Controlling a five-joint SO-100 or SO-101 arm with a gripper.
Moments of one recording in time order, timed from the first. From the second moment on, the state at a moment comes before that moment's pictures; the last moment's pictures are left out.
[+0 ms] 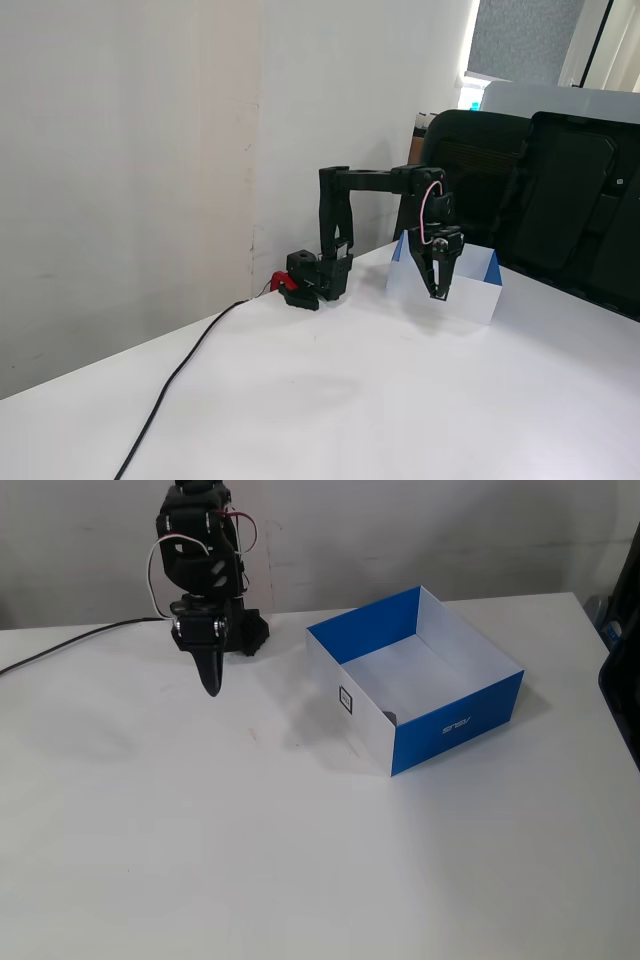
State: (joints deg) arm -0.4 104.4 85.9 88.6 2.7
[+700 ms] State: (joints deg) arm -3.5 137.2 138.5 55.7 2.7
